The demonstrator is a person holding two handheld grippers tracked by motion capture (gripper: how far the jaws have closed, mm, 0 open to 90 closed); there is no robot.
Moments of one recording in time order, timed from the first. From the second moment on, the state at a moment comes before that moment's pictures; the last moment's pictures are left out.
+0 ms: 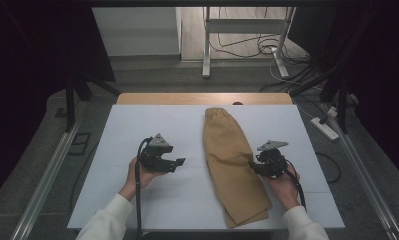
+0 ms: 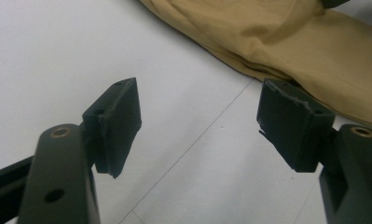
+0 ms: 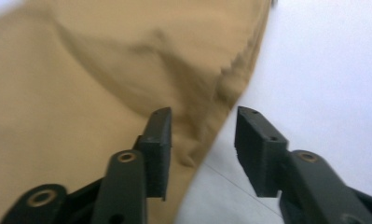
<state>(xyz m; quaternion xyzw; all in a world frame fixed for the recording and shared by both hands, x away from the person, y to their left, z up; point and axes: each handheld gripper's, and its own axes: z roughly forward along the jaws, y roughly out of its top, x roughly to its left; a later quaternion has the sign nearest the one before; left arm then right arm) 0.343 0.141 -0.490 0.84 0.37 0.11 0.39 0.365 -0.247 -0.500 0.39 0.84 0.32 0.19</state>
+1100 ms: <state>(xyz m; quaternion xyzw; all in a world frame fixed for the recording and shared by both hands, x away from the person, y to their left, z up) 0.344 0.137 -0.492 0.84 0.36 0.11 0.39 0.318 -0.171 -0.499 0.28 0.89 0.35 0.10</state>
